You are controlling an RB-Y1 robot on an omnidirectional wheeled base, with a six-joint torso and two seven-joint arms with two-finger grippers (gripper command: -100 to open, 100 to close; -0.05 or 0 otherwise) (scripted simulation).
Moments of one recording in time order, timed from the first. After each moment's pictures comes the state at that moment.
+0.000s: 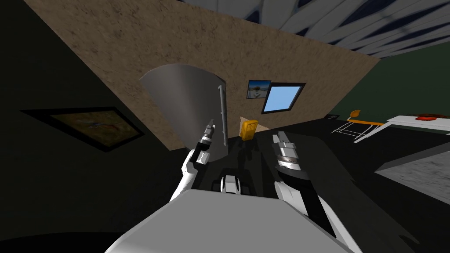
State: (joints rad) left arm -0.01 0.19 -0.16 -2.15 -0.07 -0.04 -0.09; right arm 0.55 -0.02 -0.06 -2.35 0.09 -0.41 0.07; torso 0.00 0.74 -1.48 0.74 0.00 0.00
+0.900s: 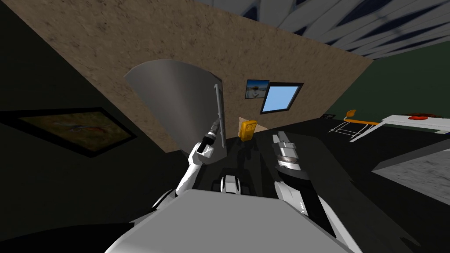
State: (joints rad) left arm -0.18 0.20 -0.21 -2.07 -0.10 0.17 -0.12; right arm 0.55 -0.02 -0.06 -2.35 0.09 -0.41 0.07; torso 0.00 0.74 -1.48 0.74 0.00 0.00
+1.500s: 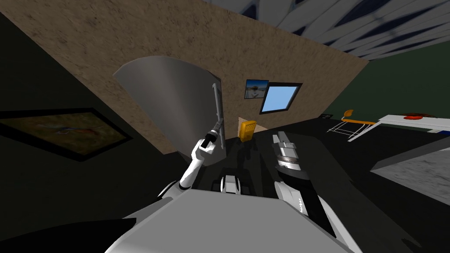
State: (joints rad) left arm -0.28 0.22 -0.23 -2.00 -0.13 0.30 -0.16; right arm 0.55 -0.02 -0.06 -2.35 0.09 -0.41 0.07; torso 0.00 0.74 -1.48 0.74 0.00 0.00
